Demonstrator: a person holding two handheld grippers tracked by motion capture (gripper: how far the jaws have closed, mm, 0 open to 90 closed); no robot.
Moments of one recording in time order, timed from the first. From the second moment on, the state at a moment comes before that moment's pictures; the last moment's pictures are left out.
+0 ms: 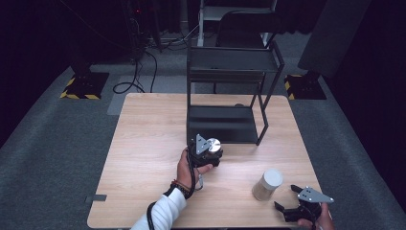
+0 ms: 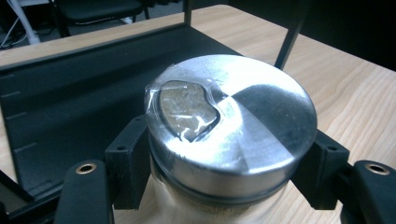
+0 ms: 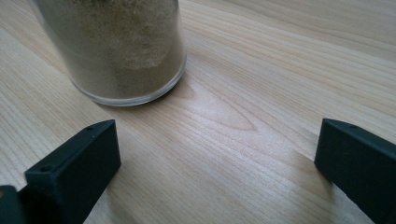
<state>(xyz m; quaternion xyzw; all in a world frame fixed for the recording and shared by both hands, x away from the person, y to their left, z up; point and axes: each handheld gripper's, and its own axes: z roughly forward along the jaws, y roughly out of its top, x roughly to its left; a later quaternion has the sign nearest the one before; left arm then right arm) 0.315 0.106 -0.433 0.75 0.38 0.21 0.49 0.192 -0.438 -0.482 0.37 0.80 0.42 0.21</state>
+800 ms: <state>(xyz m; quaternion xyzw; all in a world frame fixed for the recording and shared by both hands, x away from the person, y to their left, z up) 0.351 0.099 -0.308 0.74 0.39 0.21 0.51 0.192 -0.438 -0.482 0.37 0.80 0.42 0.21</state>
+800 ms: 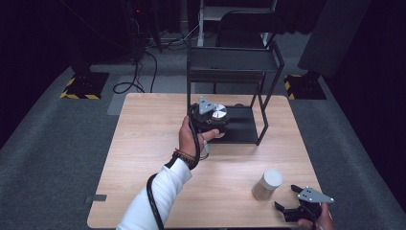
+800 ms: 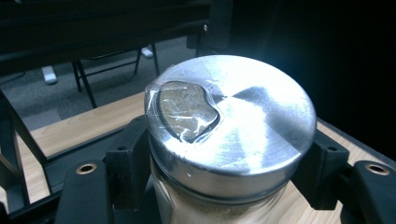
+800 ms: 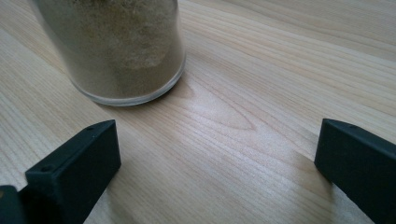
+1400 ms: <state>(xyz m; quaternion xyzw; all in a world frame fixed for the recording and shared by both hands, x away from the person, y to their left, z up) 0.368 0.086 -0.224 0.75 0.37 0.23 0.51 0.192 -0.439 -0.482 0.37 0.80 0.42 0.21</state>
